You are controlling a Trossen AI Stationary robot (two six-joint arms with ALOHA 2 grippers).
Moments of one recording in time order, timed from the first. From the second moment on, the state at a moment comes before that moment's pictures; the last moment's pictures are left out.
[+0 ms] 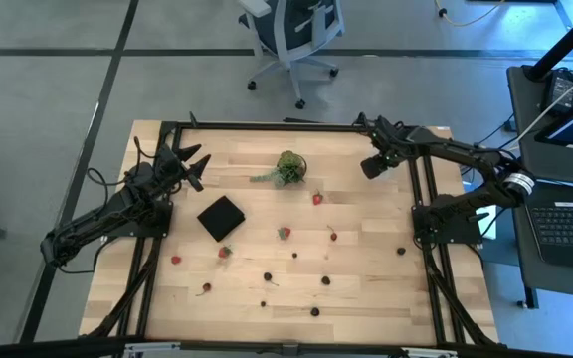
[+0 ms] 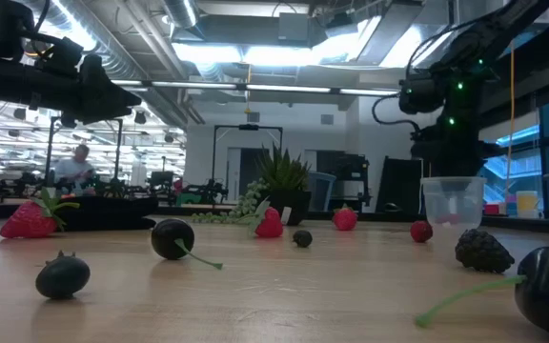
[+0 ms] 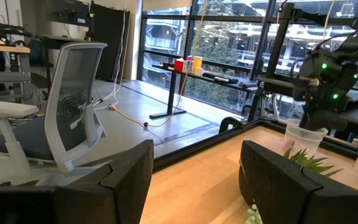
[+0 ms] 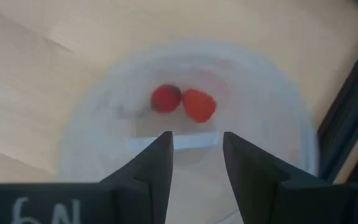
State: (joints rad) left arm 0.60 0.03 0.01 0.07 -0.18 -0.15; right arm -0.78 1.34 0.79 -0.78 0.19 0.27
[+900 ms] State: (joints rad) left arm 0.60 0.03 0.01 0.07 -0.18 -0.15; right arm -0.07 1.00 0.99 -1.31 0.03 0.61
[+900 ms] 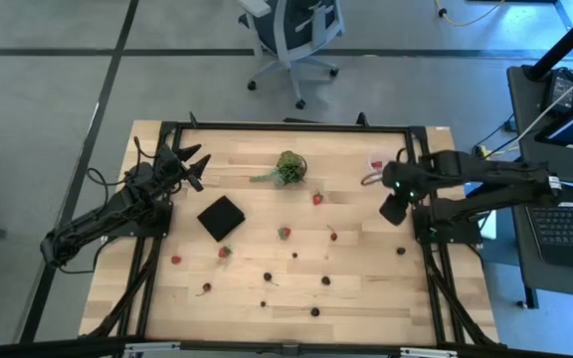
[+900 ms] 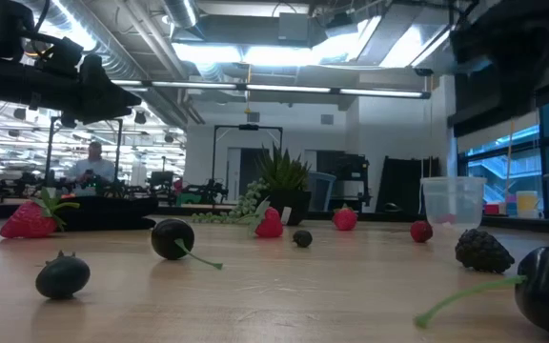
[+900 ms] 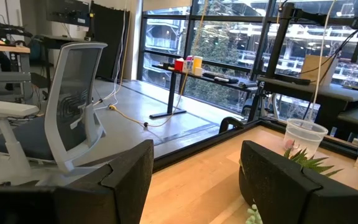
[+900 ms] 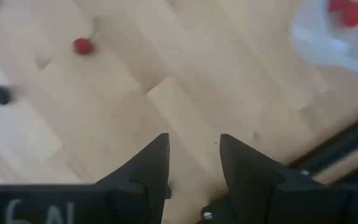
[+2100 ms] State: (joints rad) left arm 0.60 0.03 0.01 0.07 -0.18 -0.15; right arm 0.27 1.00 0.59 -1.05 -0.05 1.07
